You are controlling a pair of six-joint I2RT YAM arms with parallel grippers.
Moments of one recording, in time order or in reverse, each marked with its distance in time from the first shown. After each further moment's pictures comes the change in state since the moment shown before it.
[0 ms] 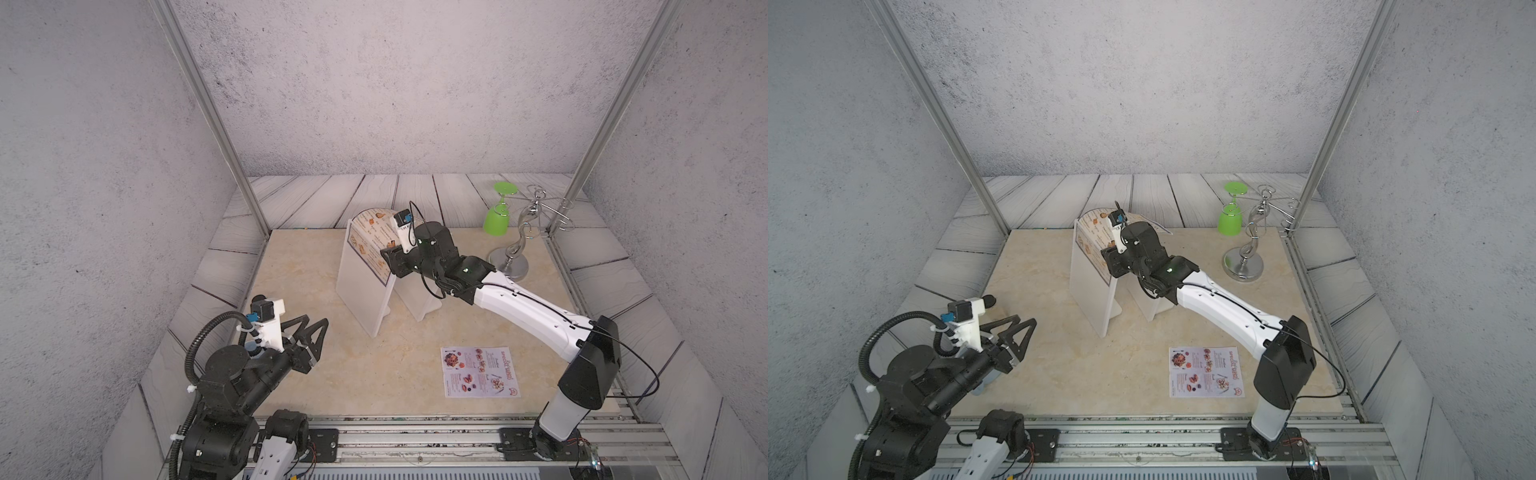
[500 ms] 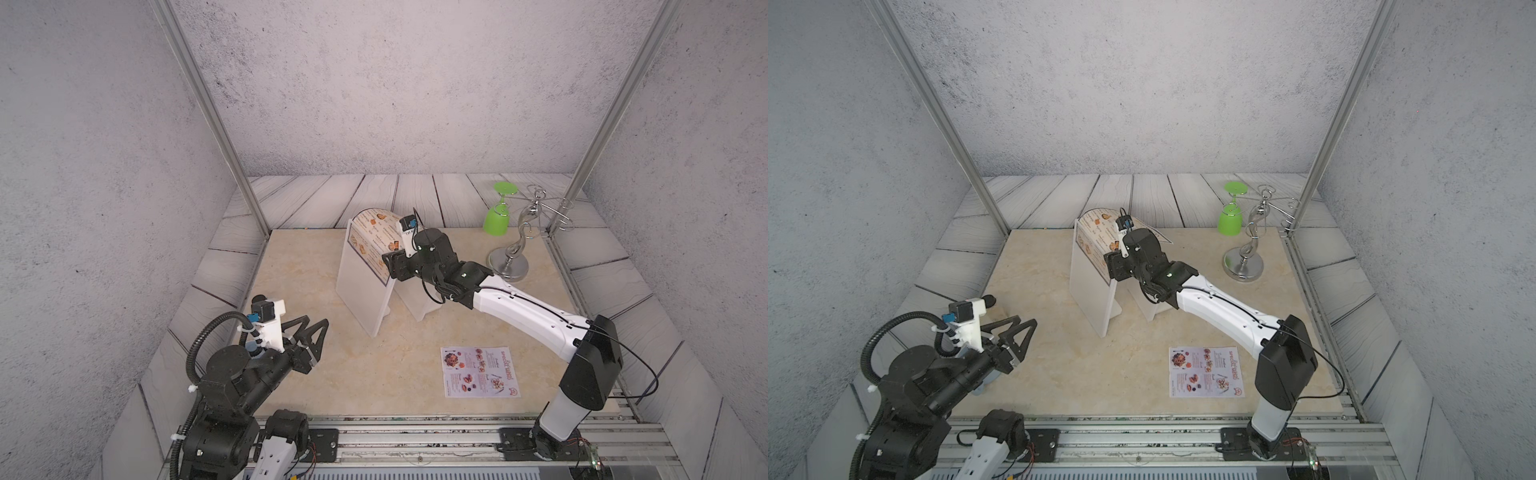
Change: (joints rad) left arm 0.000 -0.002 -0.008 -0.001 0.000 0.000; right arm -0.015 -0.011 -0.082 0.051 0.037 0.098
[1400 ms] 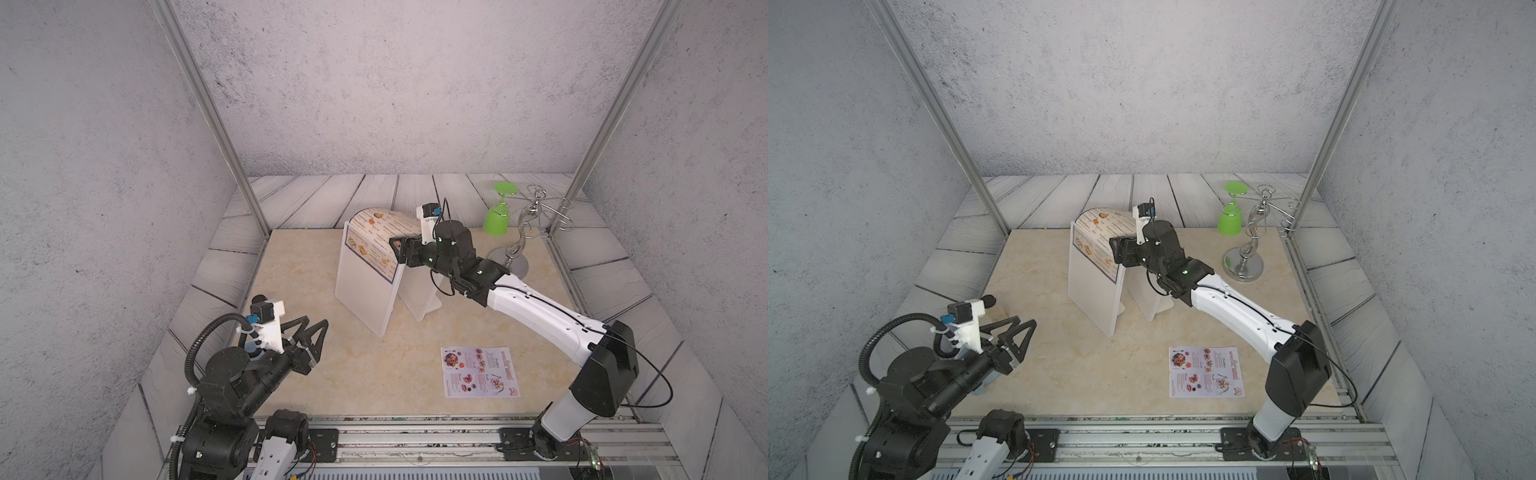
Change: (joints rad) left arm 0.000 -0.008 0.000 -0.001 0.000 0.000; right arm -0.083 -0.067 -0.055 0.134 -0.104 0.192
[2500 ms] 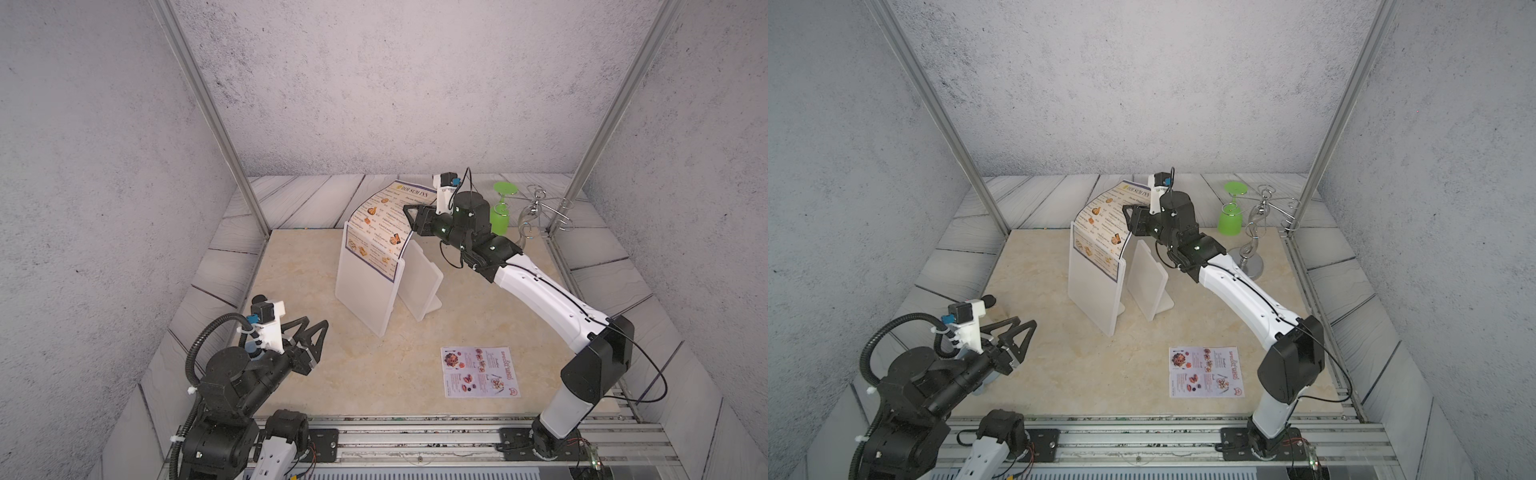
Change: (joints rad) left arm 0.000 0.000 0.000 -0.008 -0.001 0.002; right arm -0.106 0.072 0.226 -0.033 -0.107 0.010
